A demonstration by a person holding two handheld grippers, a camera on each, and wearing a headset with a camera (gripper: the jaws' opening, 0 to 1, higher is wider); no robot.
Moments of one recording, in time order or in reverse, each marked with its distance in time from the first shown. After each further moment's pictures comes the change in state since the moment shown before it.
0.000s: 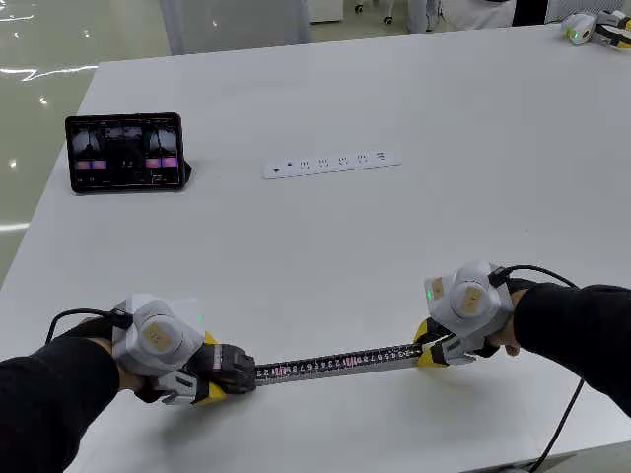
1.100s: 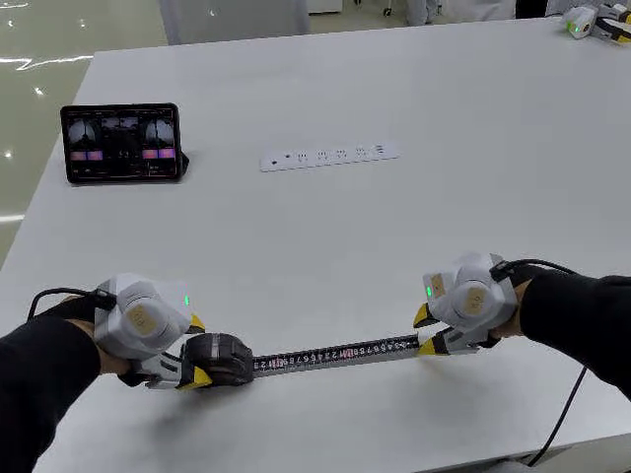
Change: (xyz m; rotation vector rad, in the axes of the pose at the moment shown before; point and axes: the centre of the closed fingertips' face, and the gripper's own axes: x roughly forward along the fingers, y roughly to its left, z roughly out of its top) left arm -0.027 0.011 -0.001 0.029 0.015 0.041; right arm -0.020 -0.005 0.006 -0.096 0.029 -0.070
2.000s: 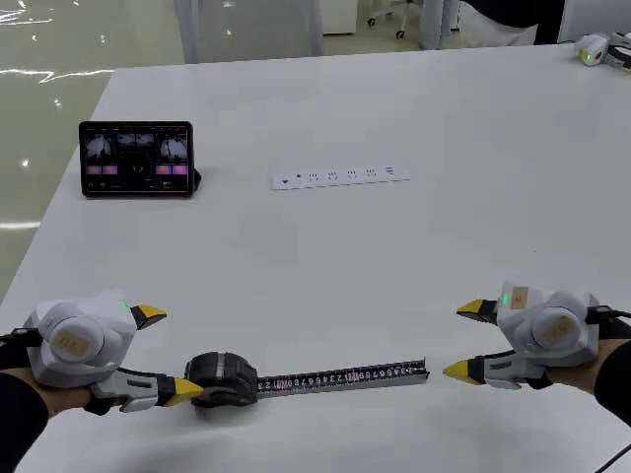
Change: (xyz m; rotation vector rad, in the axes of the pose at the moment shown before) left arm -0.048 0.018 -0.008 -0.305 -0.210 0.231; right arm -0.057 -0.016 -0.014 0.322 -0.205 -0.281
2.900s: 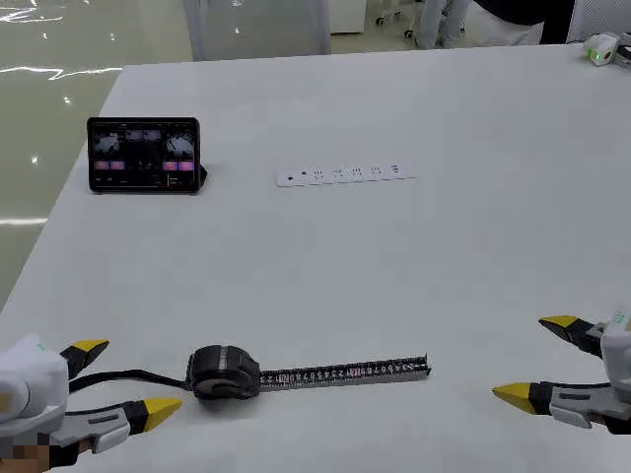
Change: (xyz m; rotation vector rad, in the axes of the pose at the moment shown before) left arm -0.049 -0.006 -0.035 -0.314 -0.174 0.232; right arm -0.066 0.004 -0.036 0.294 -0.106 -0.163
